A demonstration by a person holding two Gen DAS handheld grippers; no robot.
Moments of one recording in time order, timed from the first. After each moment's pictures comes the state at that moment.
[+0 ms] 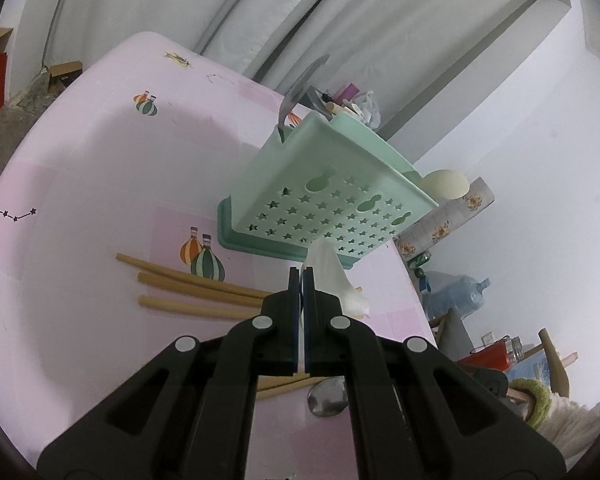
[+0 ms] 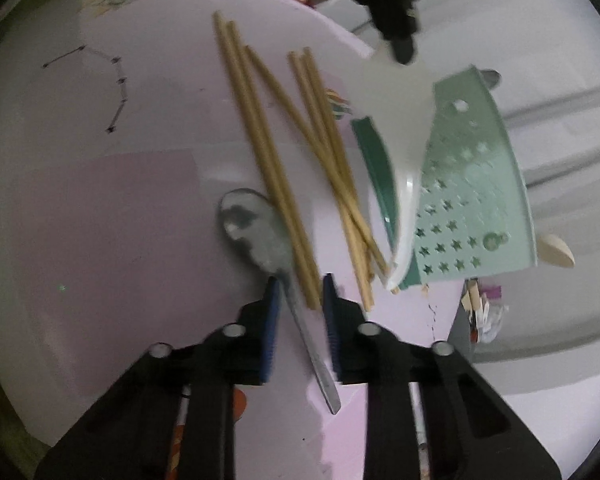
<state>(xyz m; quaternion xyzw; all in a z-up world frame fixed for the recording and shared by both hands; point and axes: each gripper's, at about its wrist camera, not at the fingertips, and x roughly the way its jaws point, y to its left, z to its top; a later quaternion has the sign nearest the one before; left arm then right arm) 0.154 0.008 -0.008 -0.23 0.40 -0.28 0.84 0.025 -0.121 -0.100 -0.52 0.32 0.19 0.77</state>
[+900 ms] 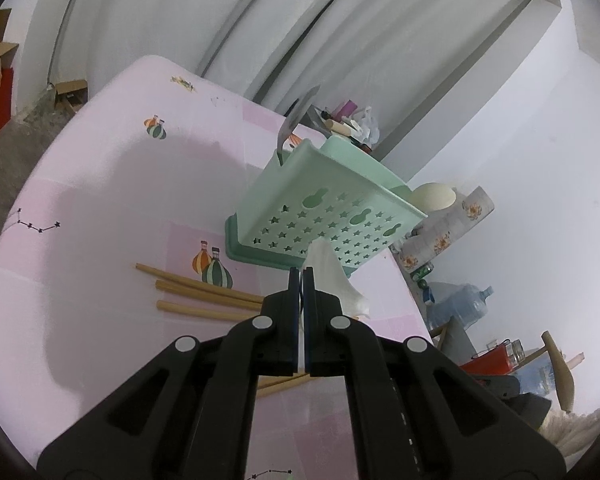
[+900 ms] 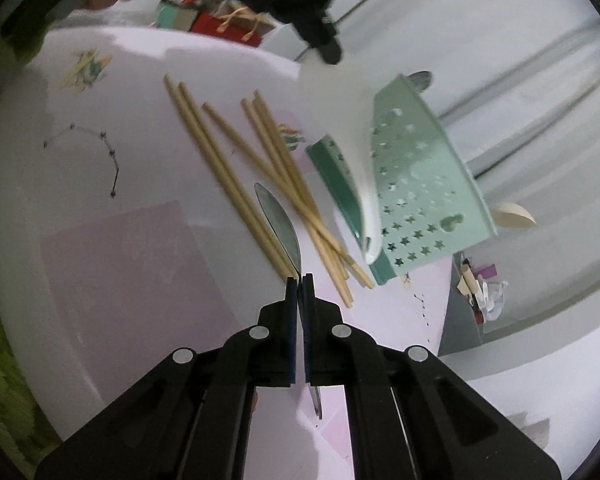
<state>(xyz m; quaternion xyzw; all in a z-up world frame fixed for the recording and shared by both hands) 0.136 0.023 0.008 -0.23 0.37 -0.27 0.86 0.011 -0.136 -0.065 -0.43 0.29 0.15 0.84</state>
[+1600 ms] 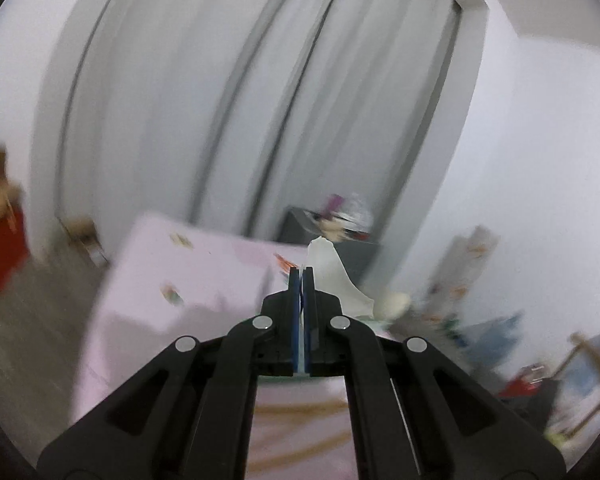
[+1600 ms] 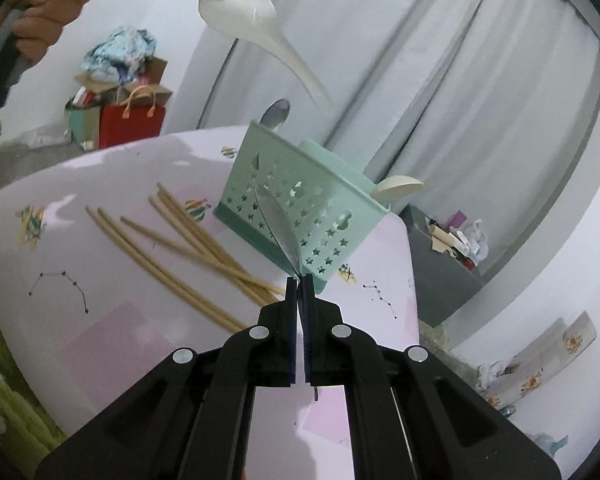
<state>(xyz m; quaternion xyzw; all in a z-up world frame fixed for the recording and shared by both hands) 0.105 0.039 0.143 -0.12 0.17 -0.23 0.95 0.009 -0.182 0.003 -0.25 0.24 0.07 0.93</state>
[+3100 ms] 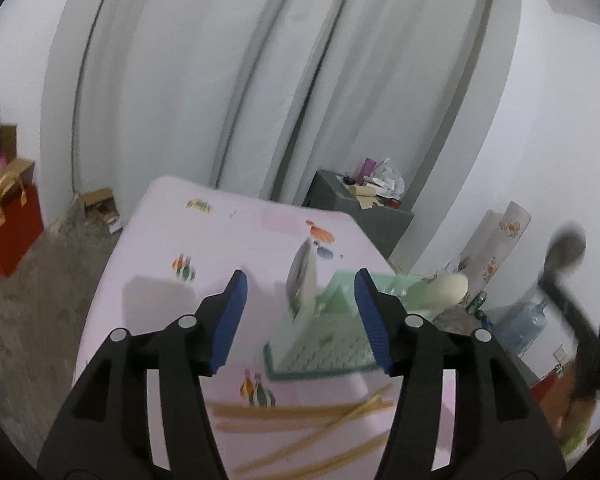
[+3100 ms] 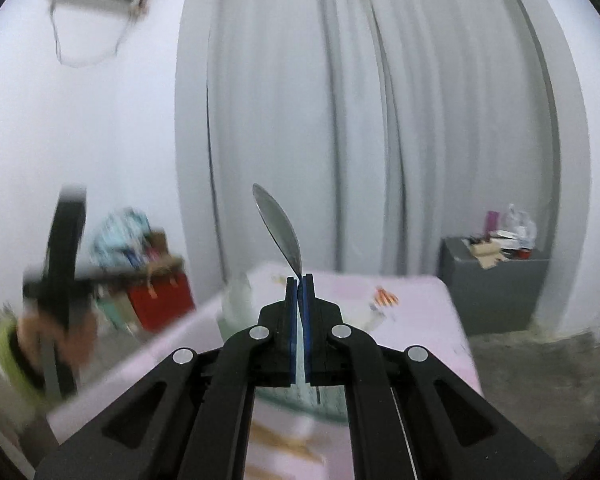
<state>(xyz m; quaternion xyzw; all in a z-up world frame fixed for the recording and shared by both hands) 0.169 0.026 0.090 -0.14 0.26 -0.21 0.93 0.067 -0.264 0.104 0.05 0.10 0.16 0.98</state>
